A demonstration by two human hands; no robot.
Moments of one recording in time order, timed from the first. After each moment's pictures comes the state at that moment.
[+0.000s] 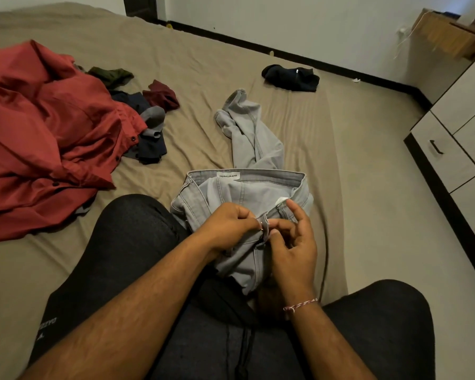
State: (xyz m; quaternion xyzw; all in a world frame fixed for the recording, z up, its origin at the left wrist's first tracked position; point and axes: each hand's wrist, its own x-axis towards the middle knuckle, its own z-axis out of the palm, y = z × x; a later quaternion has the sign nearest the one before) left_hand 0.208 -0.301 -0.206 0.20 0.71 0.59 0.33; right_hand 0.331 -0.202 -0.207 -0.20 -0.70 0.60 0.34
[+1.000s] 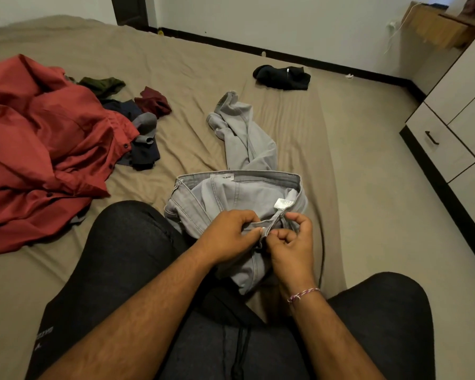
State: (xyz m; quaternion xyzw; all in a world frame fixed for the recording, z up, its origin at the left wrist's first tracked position) left_hand 0.215 -0.294 -0.215 0.40 0.80 0.43 0.13; right_hand 0.326 -0.183 -0.222 -0.31 -0.63 0.66 0.27
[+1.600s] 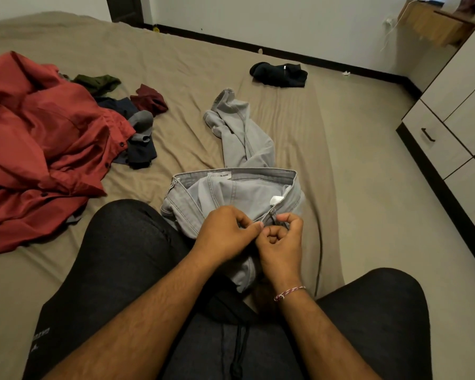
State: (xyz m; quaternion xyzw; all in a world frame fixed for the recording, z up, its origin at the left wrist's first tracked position) left_hand 0.228 -0.292 -0.204 0.25 0.85 0.44 0.11; right_hand 0.321 -0.192 -0.232 -0.31 -0.69 0.60 0.28
